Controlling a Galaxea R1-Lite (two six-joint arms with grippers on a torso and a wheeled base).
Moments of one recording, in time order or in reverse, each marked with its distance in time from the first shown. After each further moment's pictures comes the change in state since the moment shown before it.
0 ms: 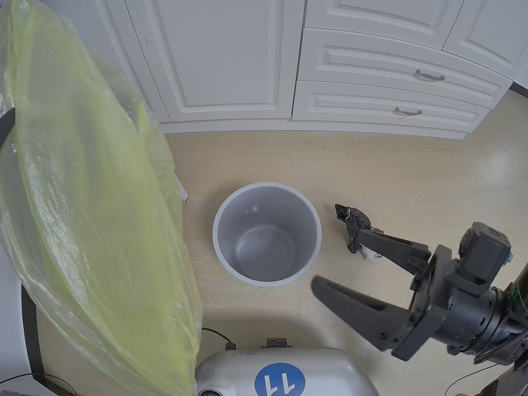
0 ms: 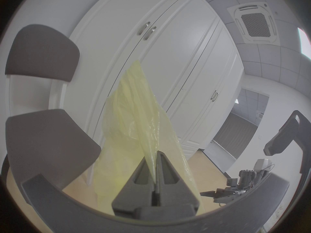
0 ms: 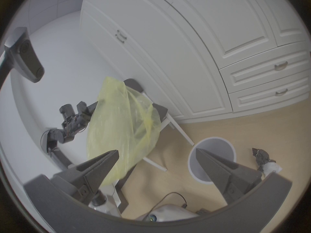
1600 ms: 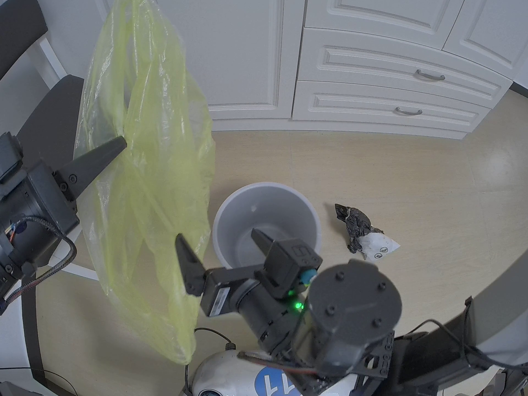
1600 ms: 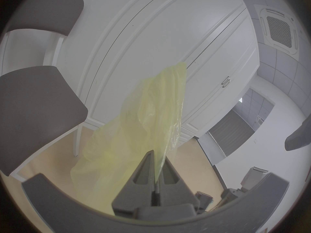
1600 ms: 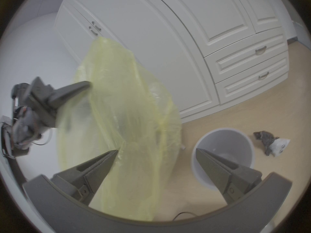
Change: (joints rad) left arm -0.119 0.299 -0.006 -0.080 0.046 -0.144; right arm 0.117 0.639 -0.440 -0.244 -0.441 0.061
